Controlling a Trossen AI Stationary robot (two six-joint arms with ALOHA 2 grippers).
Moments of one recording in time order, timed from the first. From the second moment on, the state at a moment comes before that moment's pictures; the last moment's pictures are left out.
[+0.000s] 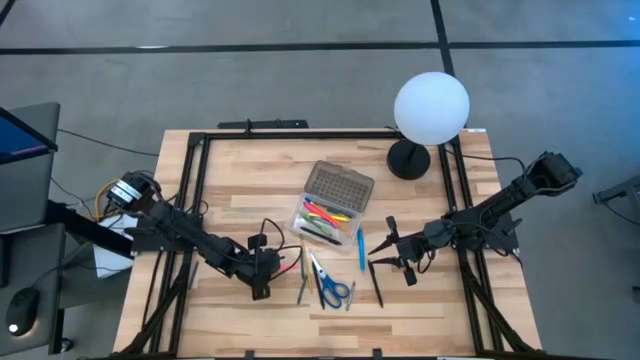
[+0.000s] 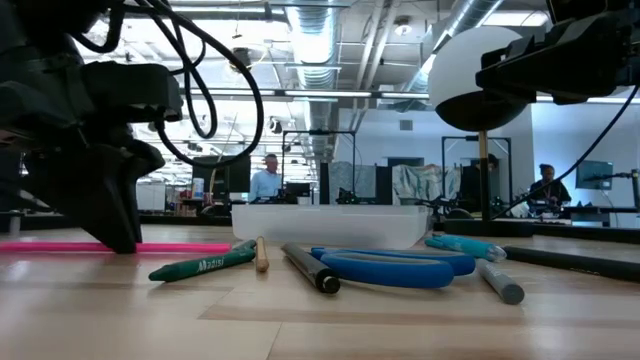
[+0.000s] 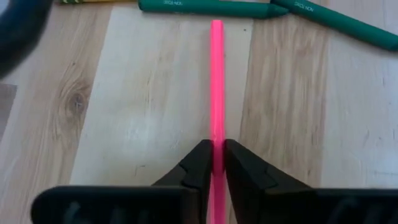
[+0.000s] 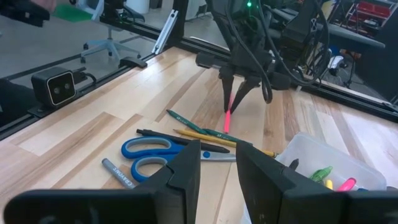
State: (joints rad) left arm -0.50 1.65 0.66 -0.17 -0.30 -0.61; right arm 0.43 1.19 0.26 0.68 0.14 -0.24
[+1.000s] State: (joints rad) left arm -0.60 1.67 0.39 0.42 -0.55 -0.63; right arm 0.43 1.19 0.26 0.68 0.14 -0.23
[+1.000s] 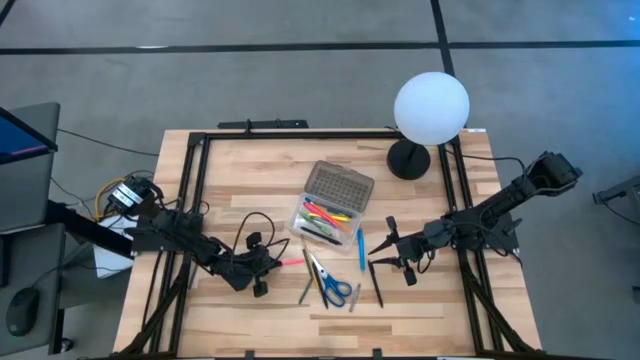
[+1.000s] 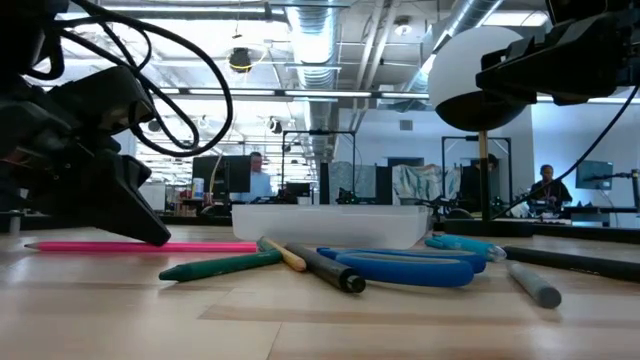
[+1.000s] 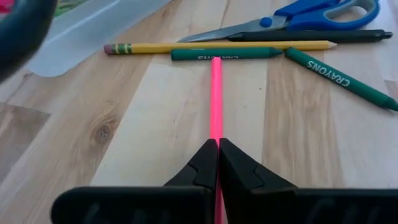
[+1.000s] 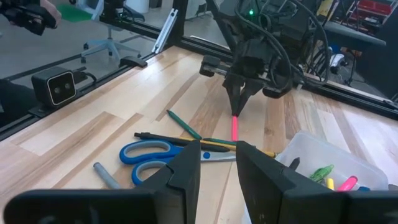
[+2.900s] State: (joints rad) left arm -0.60 1.69 0.39 0.56 -0.56 -0.44; right arm 0.21 2.05 1.09 0.44 -0.12 -0.09
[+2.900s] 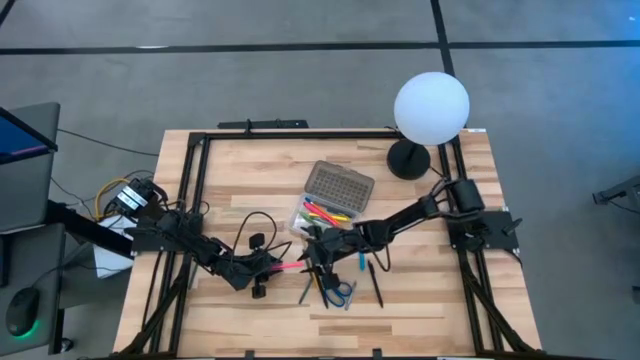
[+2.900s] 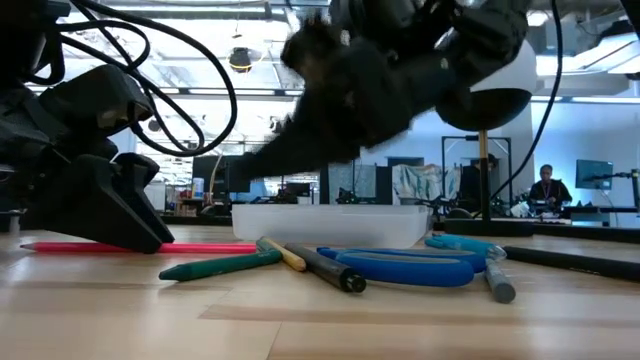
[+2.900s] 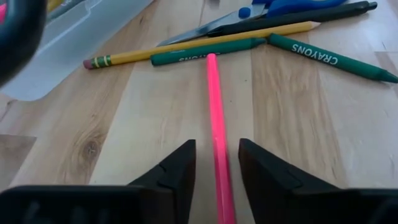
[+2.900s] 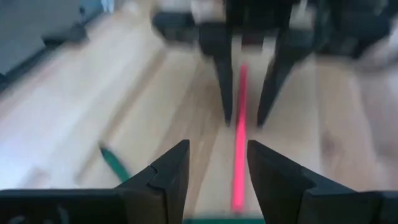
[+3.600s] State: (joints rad) left arm -0.84 1.48 0.39 0.35 -0.79 -0.58; right arm 0.20 2.23 1.31 0.30 -0.11 -0.09
